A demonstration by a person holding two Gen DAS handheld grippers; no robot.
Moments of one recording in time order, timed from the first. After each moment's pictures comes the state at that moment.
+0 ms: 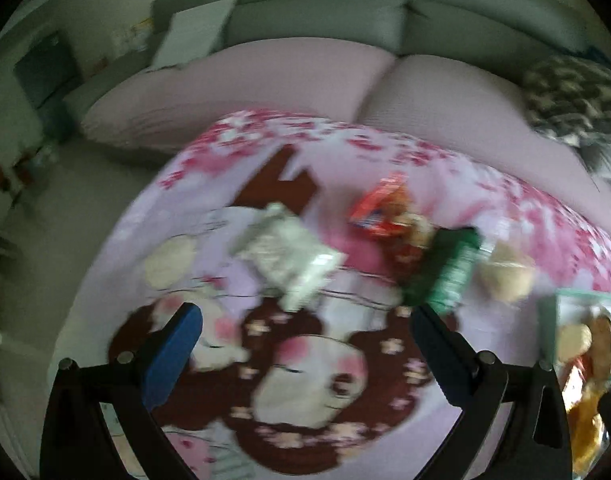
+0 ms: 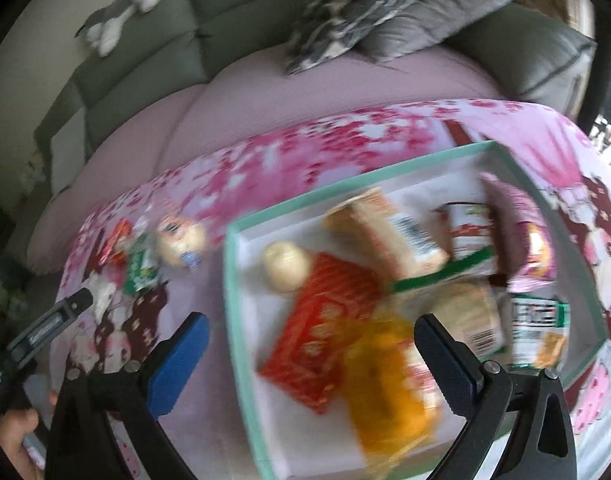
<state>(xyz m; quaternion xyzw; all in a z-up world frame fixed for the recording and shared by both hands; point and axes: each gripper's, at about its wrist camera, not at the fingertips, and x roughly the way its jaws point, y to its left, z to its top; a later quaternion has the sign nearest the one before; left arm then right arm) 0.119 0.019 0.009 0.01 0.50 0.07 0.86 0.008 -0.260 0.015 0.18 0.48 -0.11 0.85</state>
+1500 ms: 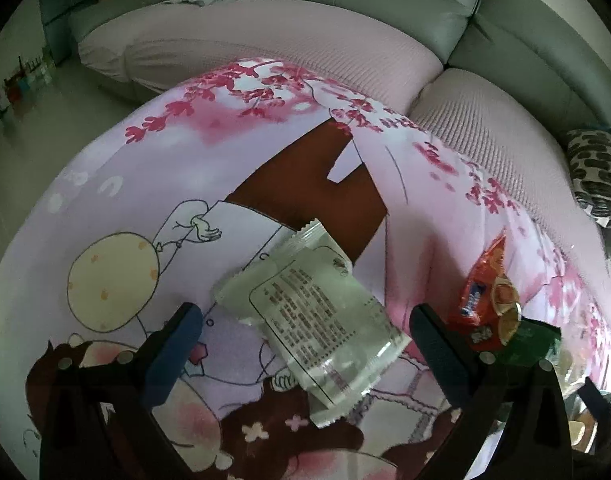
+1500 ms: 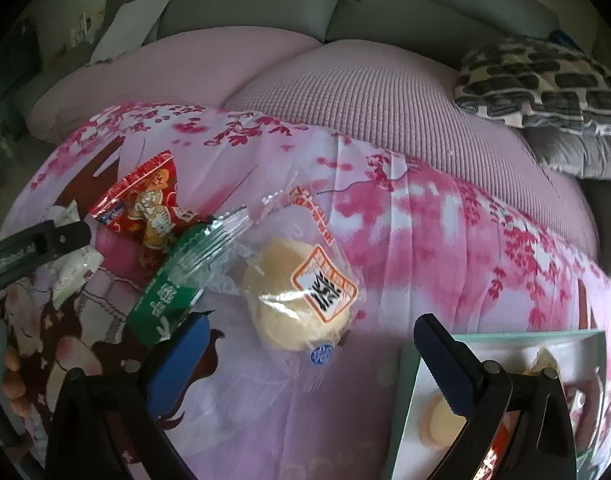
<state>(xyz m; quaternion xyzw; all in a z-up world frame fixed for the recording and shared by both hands) 0.191 0.073 -0.065 -0.12 0.53 0.06 0.84 0.151 -0.142 -0.040 -0.06 0.51 -0.03 0.86</state>
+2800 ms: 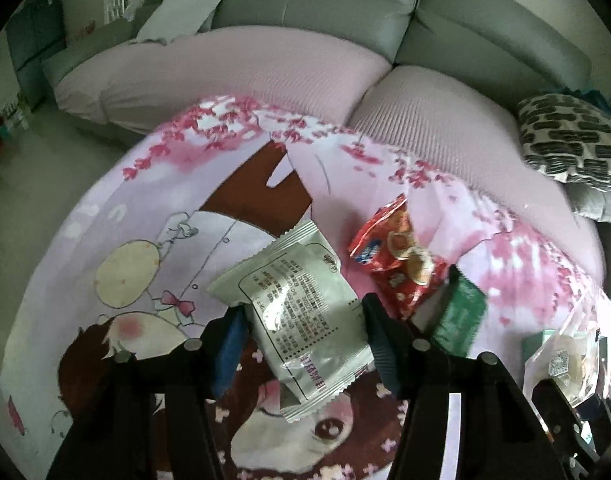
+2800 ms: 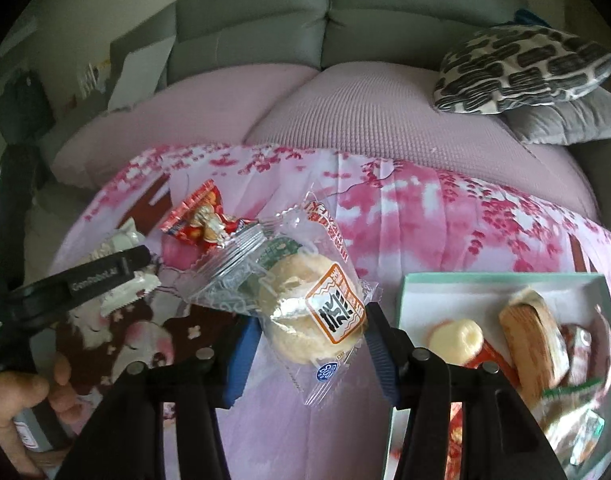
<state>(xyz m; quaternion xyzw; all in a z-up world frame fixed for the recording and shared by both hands) 0.145 0.040 -0.006 -0.07 0.51 0.00 0.86 0.074 -0.156 0.014 0.05 0.46 -0.01 0.89</state>
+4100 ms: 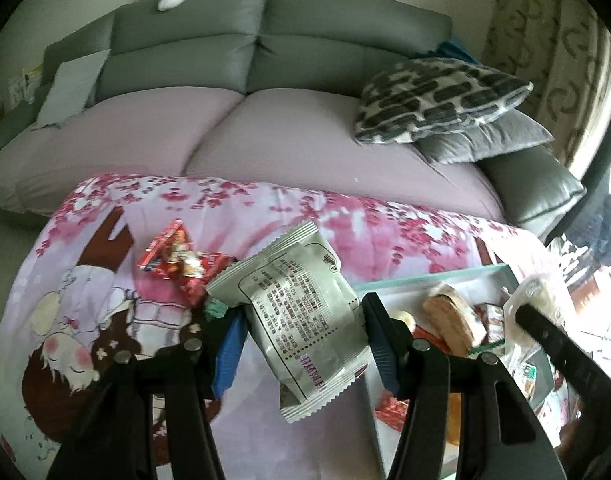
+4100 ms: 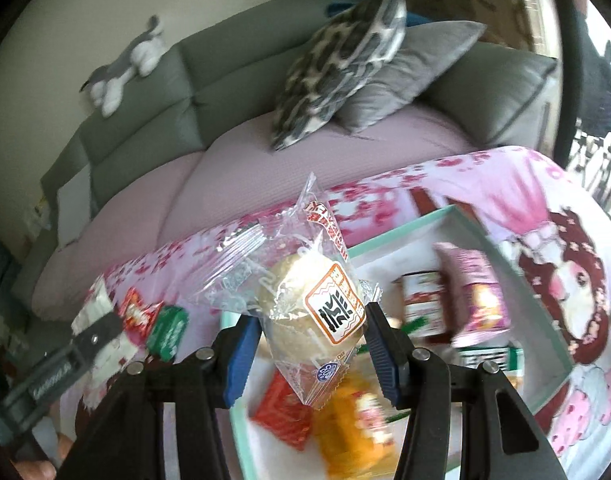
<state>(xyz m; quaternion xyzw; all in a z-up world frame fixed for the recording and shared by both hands) 0.071 -0.108 0.054 0.00 0.44 -0.18 0.88 -0.025 -0.318 0.063 0.21 0.37 -0.17 0.89</state>
